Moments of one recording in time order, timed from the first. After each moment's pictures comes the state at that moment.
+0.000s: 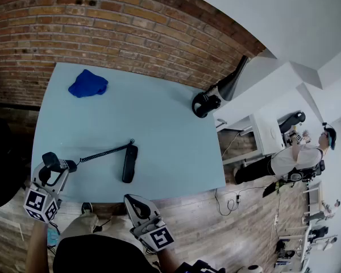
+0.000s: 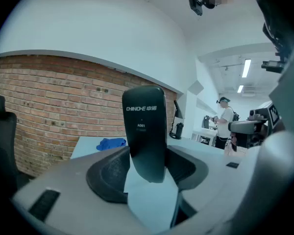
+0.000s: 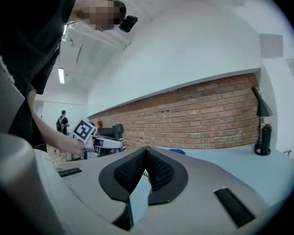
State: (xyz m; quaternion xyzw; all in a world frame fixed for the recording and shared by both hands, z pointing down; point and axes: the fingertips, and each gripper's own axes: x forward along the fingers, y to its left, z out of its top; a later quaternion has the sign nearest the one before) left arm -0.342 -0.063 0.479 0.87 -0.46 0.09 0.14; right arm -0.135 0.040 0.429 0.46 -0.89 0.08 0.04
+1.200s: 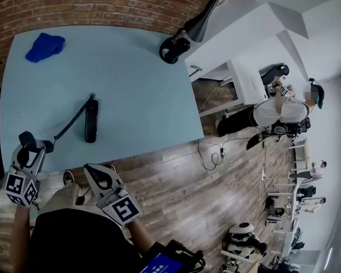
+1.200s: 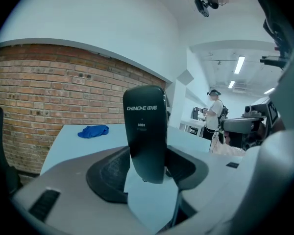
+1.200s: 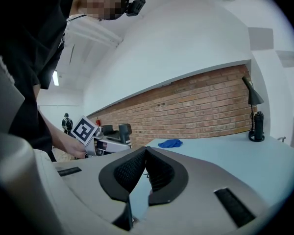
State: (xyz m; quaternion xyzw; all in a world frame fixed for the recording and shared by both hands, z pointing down) left arm -0.258 -0.028 0.514 0.88 -0.43 0.13 0.16; right arm -0.105 0.057 0.453 0.45 -0.89 0.12 0.02
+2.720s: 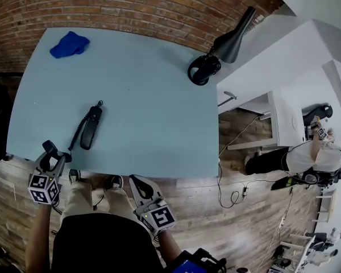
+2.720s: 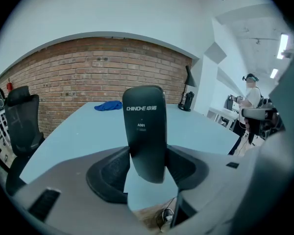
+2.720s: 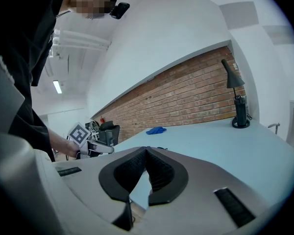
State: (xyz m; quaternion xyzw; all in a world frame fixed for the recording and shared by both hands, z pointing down) left arm -0.162 0.009 0.607 0.75 -0.58 0.21 0.23; right arm 0.119 0.043 0.522 0.40 -0.90 0.18 0.05
